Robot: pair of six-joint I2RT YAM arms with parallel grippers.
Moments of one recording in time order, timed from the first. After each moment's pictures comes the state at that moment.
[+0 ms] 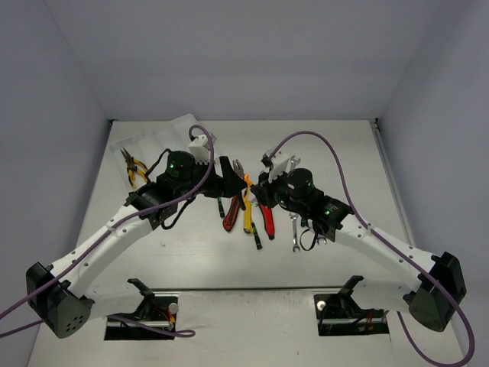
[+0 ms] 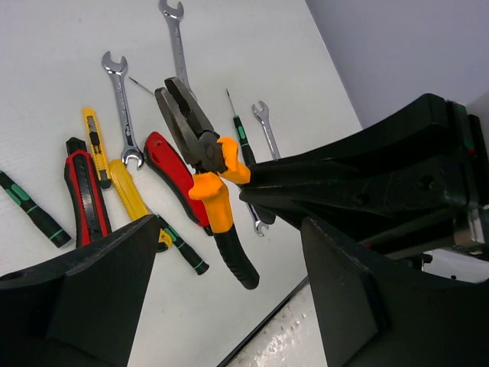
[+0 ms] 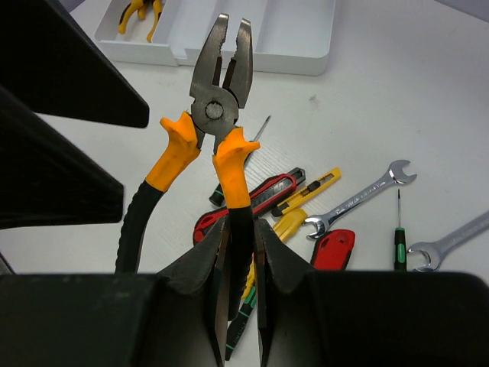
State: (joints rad) left arm -0.64 1.17 1.11 -0.32 0.20 -0.58; right arm 0.76 1.17 0.87 -0.03 -0.02 0.13
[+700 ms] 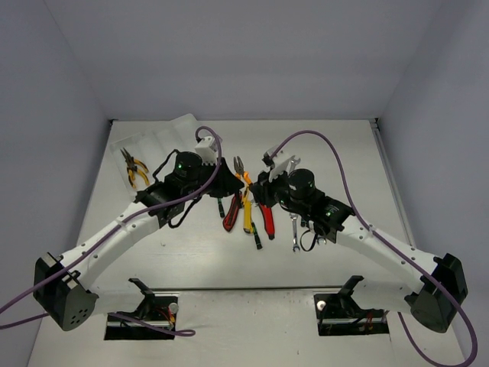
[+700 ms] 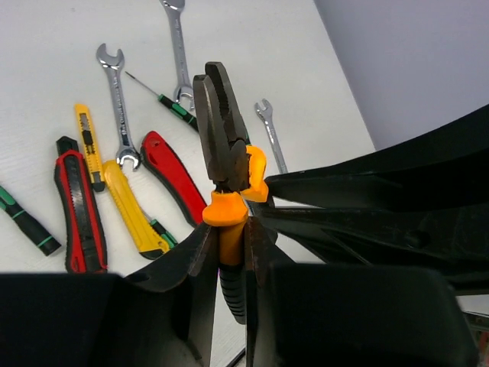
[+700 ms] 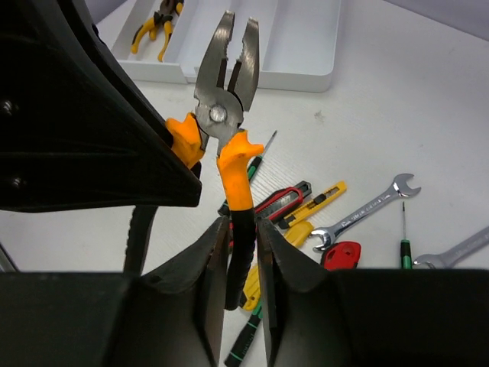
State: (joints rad) left arm -0.66 1.22 1.07 -0.24 0.19 -0.61; right arm 0.79 1.15 0.86 0.00 -0.01 0.15
